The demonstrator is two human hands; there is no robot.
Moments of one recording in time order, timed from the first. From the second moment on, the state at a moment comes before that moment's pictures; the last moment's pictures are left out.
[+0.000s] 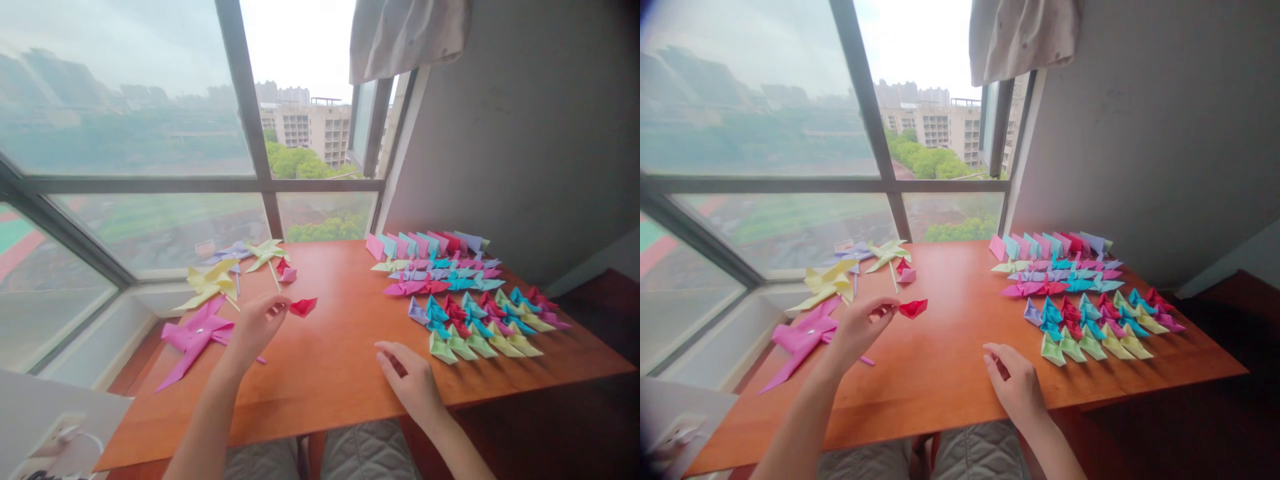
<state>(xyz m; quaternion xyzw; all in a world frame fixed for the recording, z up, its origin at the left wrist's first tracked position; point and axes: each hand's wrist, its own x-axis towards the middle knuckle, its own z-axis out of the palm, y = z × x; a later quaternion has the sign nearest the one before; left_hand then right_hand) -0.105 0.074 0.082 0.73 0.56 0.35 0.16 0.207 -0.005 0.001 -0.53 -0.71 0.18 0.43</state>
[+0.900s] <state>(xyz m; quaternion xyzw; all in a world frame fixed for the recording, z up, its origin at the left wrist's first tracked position) -0.062 0.012 0.021 0.74 0.51 0.33 0.29 0.341 -0.025 0.050 -0.67 -0.59 -0.07 0.44</state>
